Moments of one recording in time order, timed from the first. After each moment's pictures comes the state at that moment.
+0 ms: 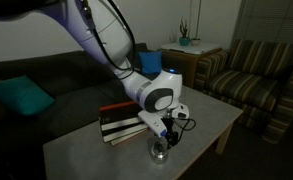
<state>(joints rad) -0.12 1.47 -0.03 -1.11 0.10 2.54 0.01</state>
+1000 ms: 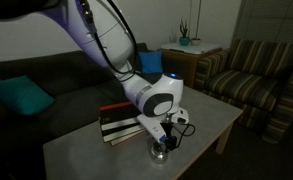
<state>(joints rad) -0.15 1.47 0.00 -1.14 0.10 2.55 -0.02</state>
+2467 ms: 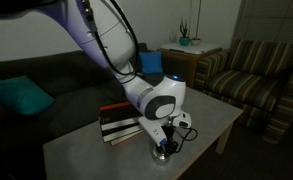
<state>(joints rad) -0.16 1.47 -0.02 -1.16 0.10 2.55 0.02</state>
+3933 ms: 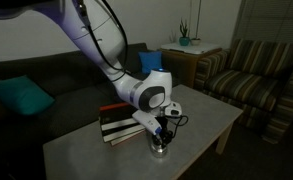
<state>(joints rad) -0.05 1.46 -0.07 -1.17 0.02 2.58 0.06</state>
